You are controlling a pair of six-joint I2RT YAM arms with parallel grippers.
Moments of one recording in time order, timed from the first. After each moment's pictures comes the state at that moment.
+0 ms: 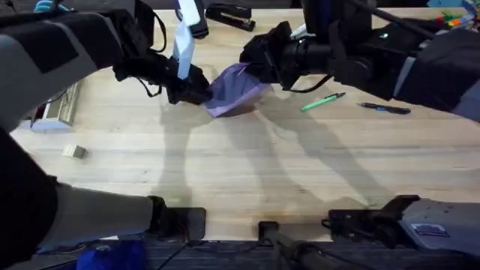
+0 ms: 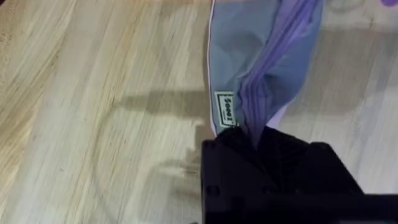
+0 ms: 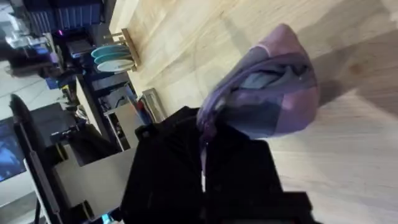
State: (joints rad) left arm 0.02 1.57 1.04 -0.79 0.63 1.19; right arm 0.60 1.47 1.04 -0.22 -0.24 1.42
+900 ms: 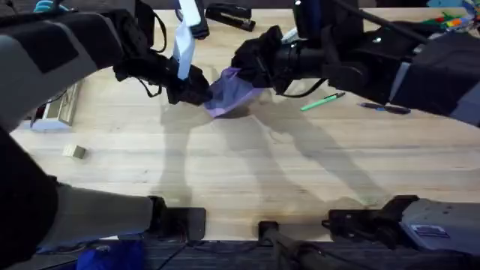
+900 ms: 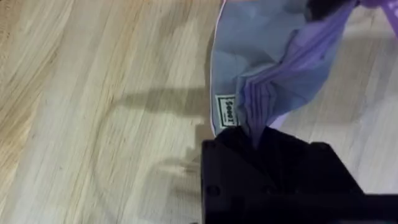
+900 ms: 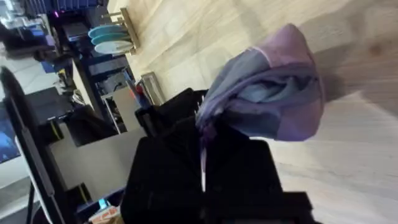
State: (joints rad) left arm 0.02 1.57 1.04 -0.79 0.62 1.19; right arm 0.64 1.47 1.05 -0.23 -0.25 1.42
